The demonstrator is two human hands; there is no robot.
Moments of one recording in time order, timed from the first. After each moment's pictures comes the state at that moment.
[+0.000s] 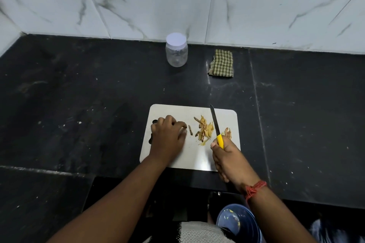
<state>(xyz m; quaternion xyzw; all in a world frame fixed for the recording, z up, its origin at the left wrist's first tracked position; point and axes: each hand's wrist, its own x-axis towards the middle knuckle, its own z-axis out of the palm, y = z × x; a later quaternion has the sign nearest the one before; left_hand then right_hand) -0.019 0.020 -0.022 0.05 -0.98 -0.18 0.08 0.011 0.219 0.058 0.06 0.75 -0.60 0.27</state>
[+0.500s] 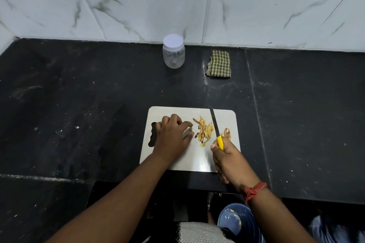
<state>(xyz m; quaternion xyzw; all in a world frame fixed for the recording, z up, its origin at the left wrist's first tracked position) -0.029 0.028 -0.012 0.00 -0.98 -0.17 0.04 0.011 0.218 0.055 0.06 0.77 -0.58 0.26</state>
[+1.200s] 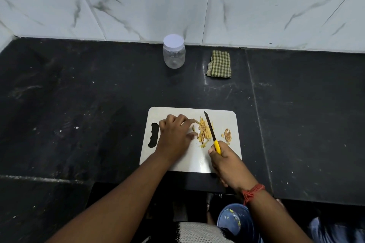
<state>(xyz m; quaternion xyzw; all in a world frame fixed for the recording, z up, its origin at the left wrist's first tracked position) -0.035 0.032 -0.012 -0.05 -0.98 -0.17 0.05 0.012 0.214 0.054 0.05 0.79 -0.54 0.28</state>
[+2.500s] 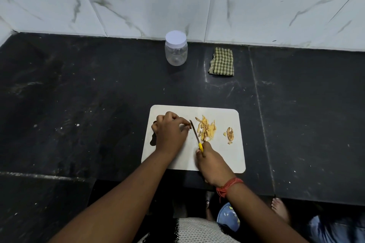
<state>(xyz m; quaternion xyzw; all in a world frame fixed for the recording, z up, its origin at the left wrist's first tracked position) -0.040 0.024 -0.016 0.12 -0.96 -0.25 0.02 0.007 0.174 0.024 -0.01 0.88 -0.37 0.29</state>
